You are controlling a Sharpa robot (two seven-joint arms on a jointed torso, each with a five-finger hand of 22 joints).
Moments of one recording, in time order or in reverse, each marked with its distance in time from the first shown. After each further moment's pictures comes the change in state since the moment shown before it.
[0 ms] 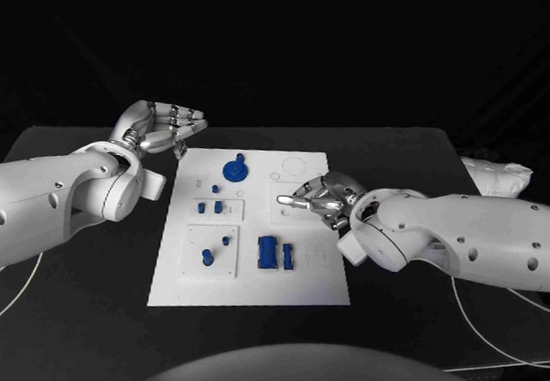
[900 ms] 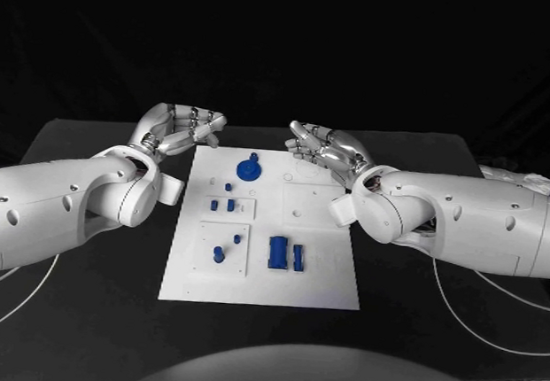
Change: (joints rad) left arm -0.015 -0.053 -0.001 0.115 0.031 -0.027 0.067; left_hand -0.176 0.015 -0.074 -0.006 -0.010 -0.031 0.031 0.000 -0.001 -0.054 0.051 -0.004 0.000 -0.432 0.086 -0.428 -0.318 0.040 -0.355 0.079 -0.575 -0.276; right arm 0.014 0.133 0.021 -0.224 0.435 0.162 0.601; right_hand -0.333 -0.210 -0.009 0.050 -0.004 -0.637 0.077 -0.483 -0.799 -1.125 0.192 -1.306 -0.889 -1.210 0.208 -1.376 -1.020 0.116 -1.334 0.191 -1.536 -0.977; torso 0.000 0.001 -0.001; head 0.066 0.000
